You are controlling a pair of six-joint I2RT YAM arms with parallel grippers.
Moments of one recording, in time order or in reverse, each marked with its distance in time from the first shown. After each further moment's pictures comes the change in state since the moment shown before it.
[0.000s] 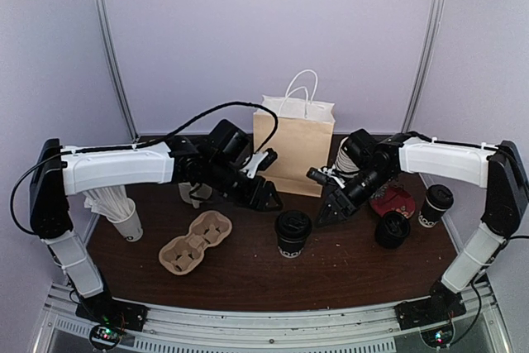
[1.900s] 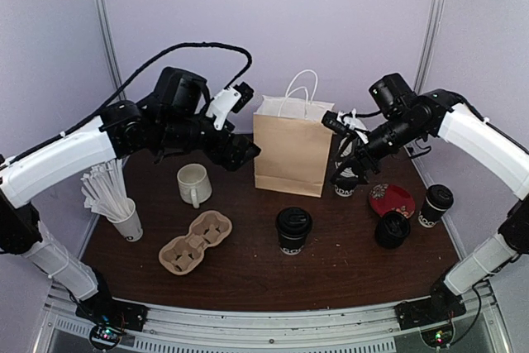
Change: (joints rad) left arm 0.013 -0.232 0.150 -0.088 -0.370 0.492; right arm -0.033 -0.143 0.330 -0.195 0.204 -0.370
